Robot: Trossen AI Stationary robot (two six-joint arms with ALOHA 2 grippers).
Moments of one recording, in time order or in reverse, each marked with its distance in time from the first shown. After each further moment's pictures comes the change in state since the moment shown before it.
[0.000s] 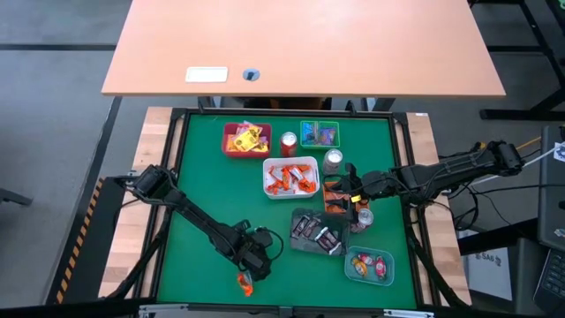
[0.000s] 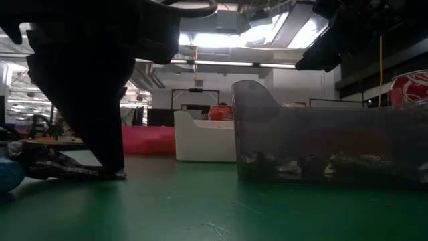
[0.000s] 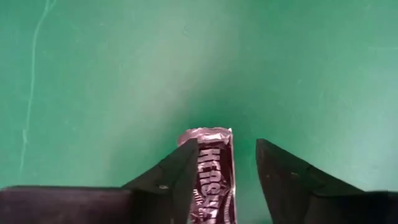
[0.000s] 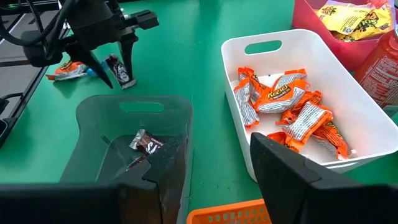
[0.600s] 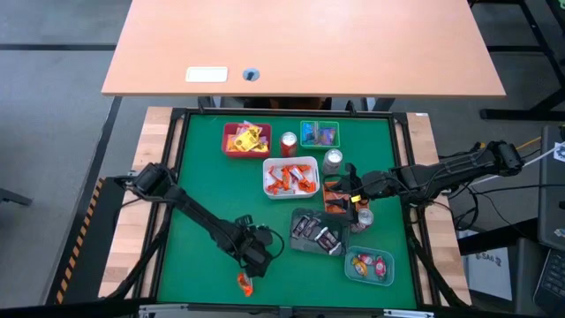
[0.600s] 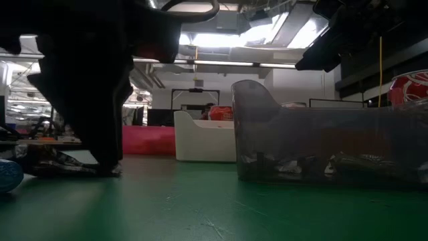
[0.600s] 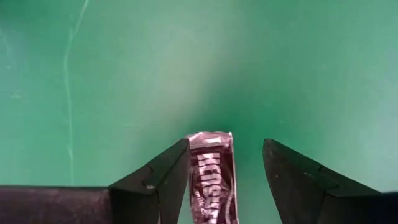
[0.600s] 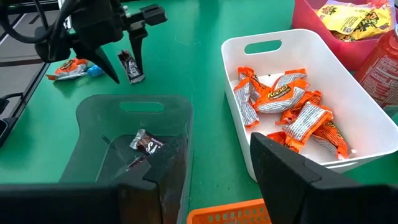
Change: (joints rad) left arm 0.025 -0.016 0.000 -0.064 0.007 0.179; right arm 0.000 0.000 0.000 -0.001 0.000 0.000
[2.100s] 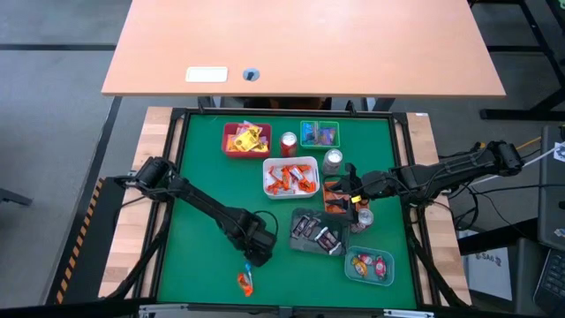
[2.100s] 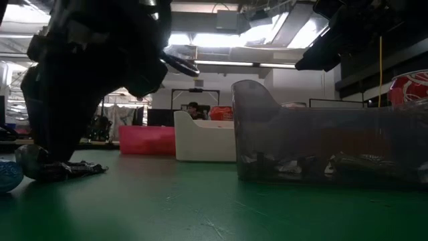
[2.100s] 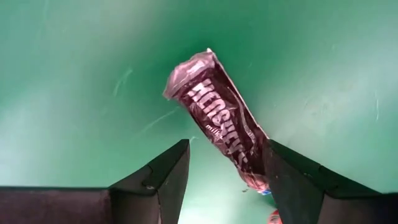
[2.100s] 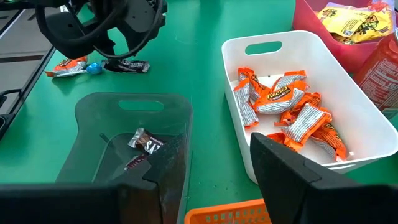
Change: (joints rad) left arm 0.109 -0.020 0.001 -0.133 0.430 -0.432; right arm 0.000 0.000 0.000 0.000 0.000 -0.019
